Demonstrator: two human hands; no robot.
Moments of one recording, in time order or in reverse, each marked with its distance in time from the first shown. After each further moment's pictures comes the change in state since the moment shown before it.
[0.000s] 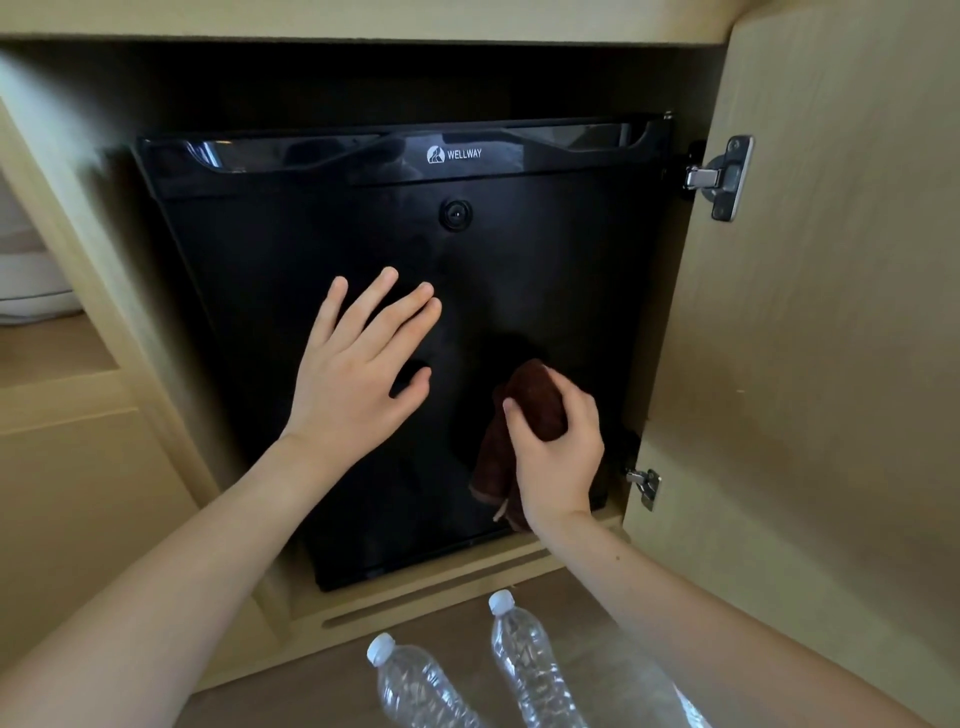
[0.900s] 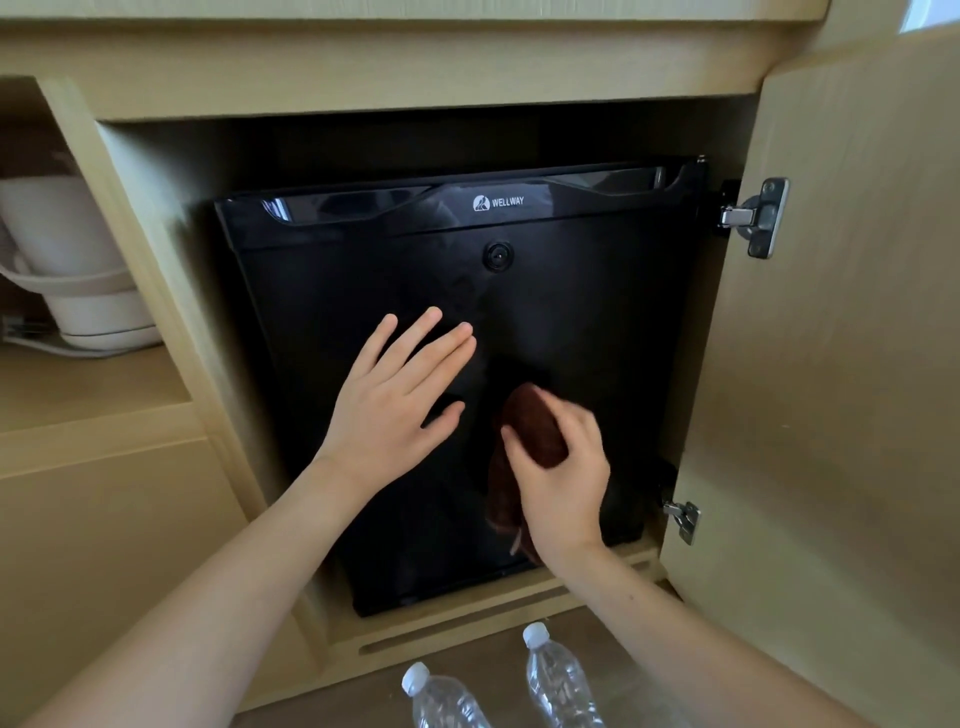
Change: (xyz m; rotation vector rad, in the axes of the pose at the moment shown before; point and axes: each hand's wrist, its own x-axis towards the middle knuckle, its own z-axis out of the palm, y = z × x) left_hand 0.001 -0.015 -0.007 0.006 -0.074 0.076; right_hand -0.009 -0.029 0.019 -0.019 -0.079 -0.107
